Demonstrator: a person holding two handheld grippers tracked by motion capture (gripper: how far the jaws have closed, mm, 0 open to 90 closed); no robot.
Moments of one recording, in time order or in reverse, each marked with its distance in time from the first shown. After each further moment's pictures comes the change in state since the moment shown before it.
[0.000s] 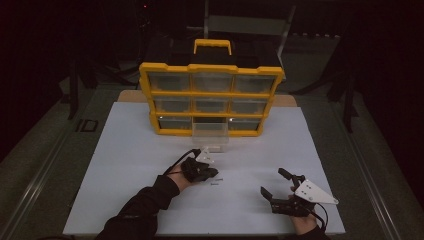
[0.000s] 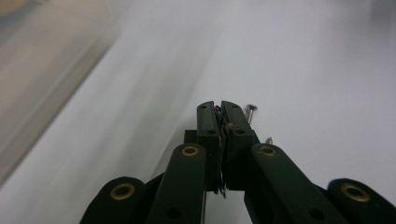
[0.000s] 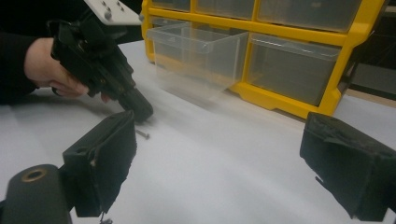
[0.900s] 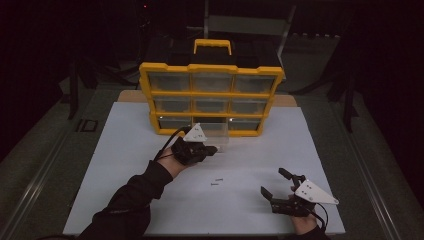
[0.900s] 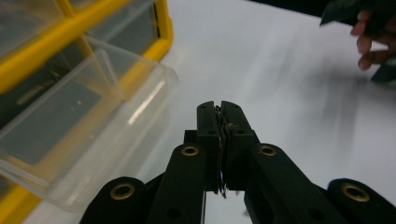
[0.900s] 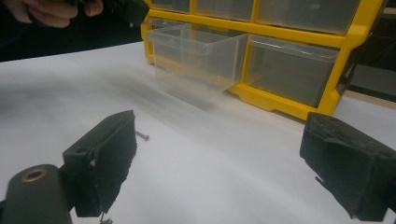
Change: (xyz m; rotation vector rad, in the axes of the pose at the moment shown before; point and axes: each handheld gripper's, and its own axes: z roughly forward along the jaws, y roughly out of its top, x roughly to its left) left arm 0.001 0.058 -0.084 -0.168 0.082 -0.027; right arm 0.000 0.001 0.000 -0.005 -0.003 -0.003
